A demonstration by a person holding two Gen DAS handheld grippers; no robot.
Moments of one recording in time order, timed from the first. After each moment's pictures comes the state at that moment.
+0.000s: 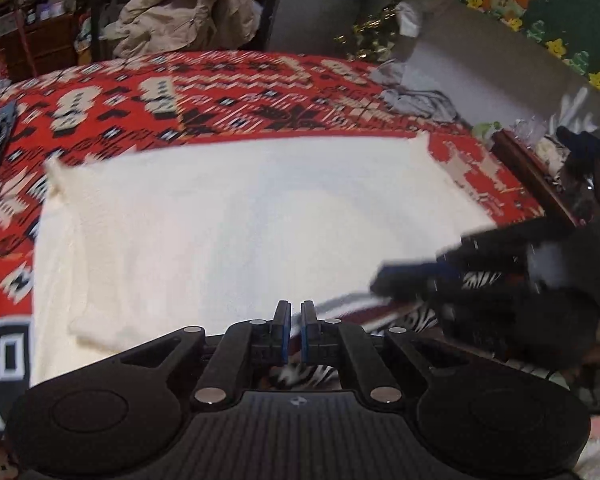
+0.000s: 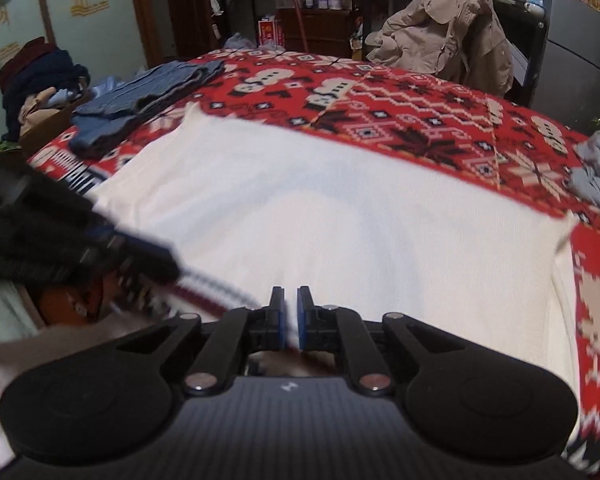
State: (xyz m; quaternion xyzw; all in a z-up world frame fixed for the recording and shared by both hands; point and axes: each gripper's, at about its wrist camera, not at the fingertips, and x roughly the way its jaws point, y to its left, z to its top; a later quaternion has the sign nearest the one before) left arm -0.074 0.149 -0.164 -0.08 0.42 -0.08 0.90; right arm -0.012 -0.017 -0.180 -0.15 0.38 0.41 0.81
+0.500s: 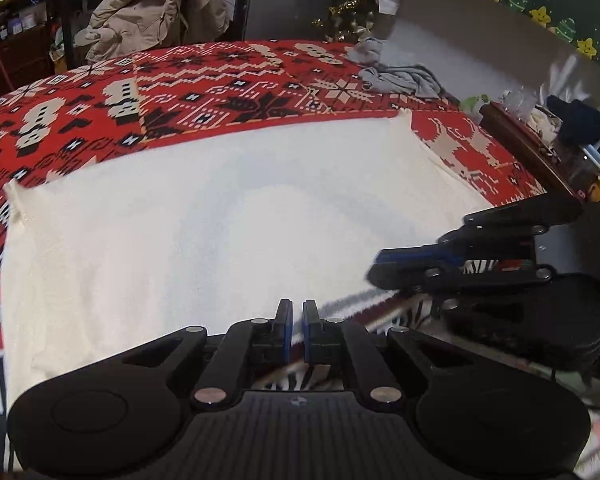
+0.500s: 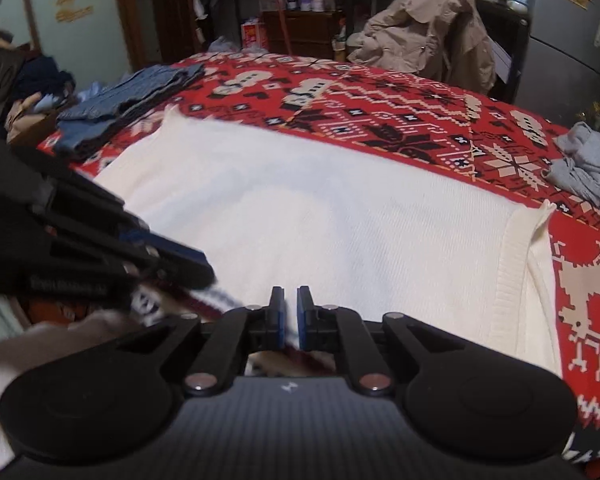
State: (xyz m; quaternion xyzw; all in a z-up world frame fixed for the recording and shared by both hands) left arm -0.063 0.133 -0.174 -0.05 0.44 -0.10 0.89; right arm -0.006 -0.030 -0.180 -0.15 0.37 0.39 0.83
